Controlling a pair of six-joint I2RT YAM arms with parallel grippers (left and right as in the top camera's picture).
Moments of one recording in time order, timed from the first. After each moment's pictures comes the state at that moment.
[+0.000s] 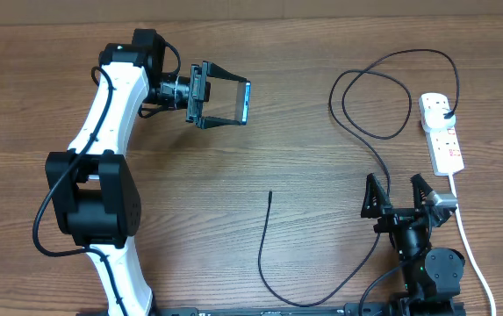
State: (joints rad) left arm -0.07 2.10 1.81 -1.26 1.38 -1.10; right arm 0.04 0.01 0.02 -0.03 -0.05 0.30
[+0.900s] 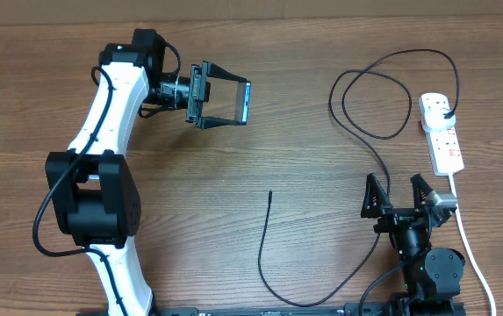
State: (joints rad) left arm -0.07 2.10 1.81 -1.26 1.37 -1.10; right arm 0.04 0.01 0.02 -0.04 -0.05 0.30
